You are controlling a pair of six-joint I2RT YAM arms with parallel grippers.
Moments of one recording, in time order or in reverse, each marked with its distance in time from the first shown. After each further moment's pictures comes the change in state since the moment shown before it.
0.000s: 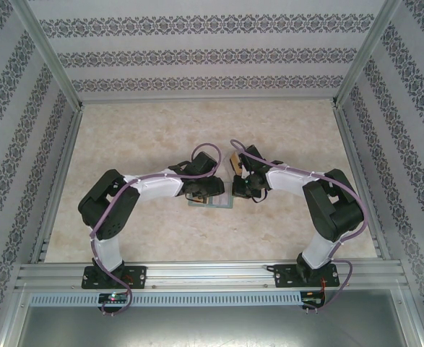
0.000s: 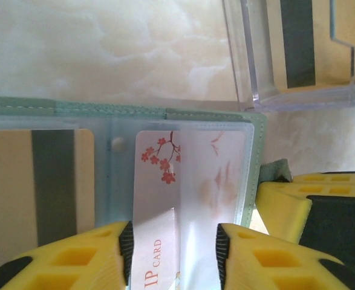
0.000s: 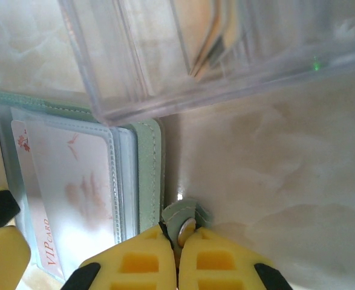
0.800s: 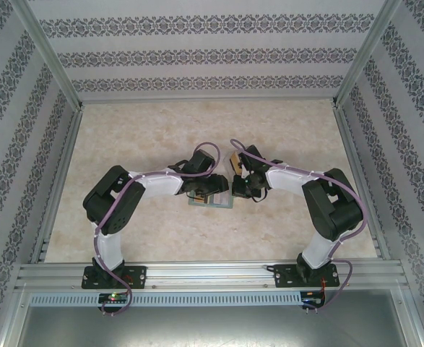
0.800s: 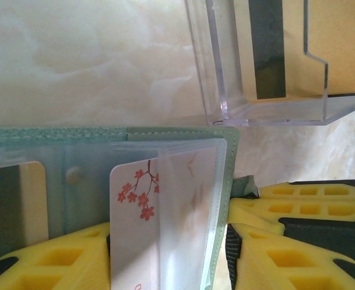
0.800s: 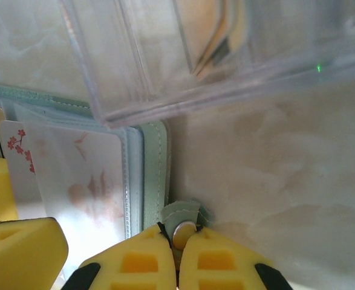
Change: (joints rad) left arm 0.036 0.053 -0.008 0.134 0.138 -0.016; right arm 0.001 0.010 0.012 -0.014 -0.014 -0.003
